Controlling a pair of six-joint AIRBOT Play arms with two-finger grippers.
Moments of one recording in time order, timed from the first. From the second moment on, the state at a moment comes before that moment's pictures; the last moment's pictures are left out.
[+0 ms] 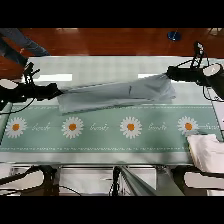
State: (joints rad) left arm 0.21 -1.36 0.92 0.81 -0.85 -1.16; right arm -0.13 -1.49 1.15 -0.90 0.61 1.19
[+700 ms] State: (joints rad) left arm 0.29 -1.43 1.03 0.88 -0.84 -1.16; right arm -0.15 -1.50 1.22 -0.96 0.58 1.20
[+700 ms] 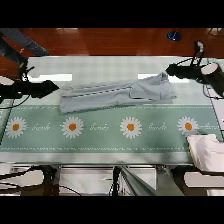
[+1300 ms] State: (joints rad) left arm 0.40 -1.35 1.12 1.25 -1.08 -1.29; right arm -0.41 -1.70 1.57 -1.11 1.31 1.26
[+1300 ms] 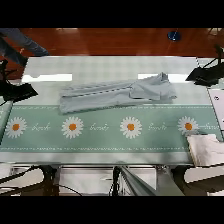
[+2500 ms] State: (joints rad) left arm 0.38 -1.35 1.12 1.28 -1.10 -1.30; right arm -0.24 -1.98 1.59 -0.84 1.26 1.22
